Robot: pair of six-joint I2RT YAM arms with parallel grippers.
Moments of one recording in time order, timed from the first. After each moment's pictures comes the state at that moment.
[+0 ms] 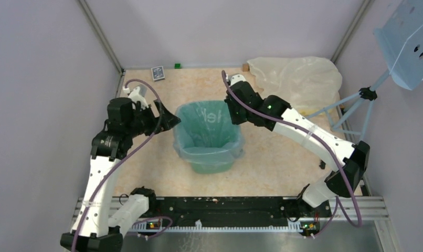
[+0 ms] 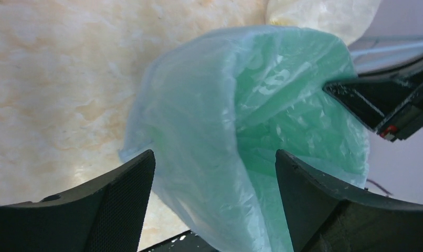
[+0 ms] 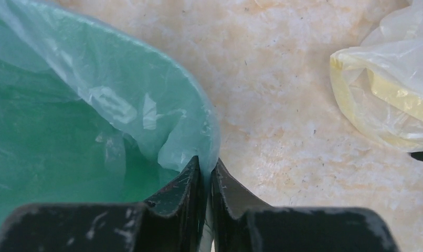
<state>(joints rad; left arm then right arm) -0.07 0.87 1.13 -0.80 0.42 -0.50 0.88 1.51 1.56 -0.83 0.31 0.35</state>
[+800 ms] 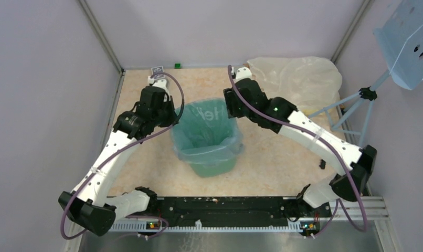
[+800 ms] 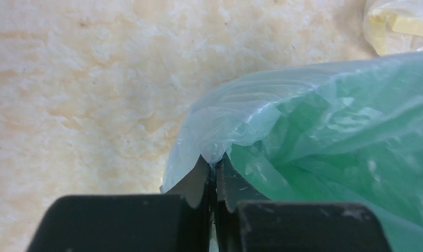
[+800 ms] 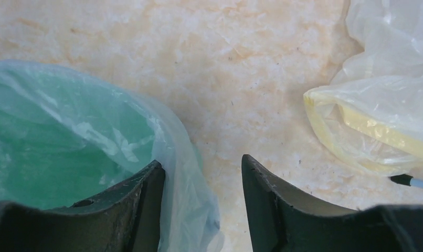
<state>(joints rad) -0.42 1.12 1.23 -0.82 -0.07 -0.46 0.87 1.50 1.56 -0.72 0.41 0.33</state>
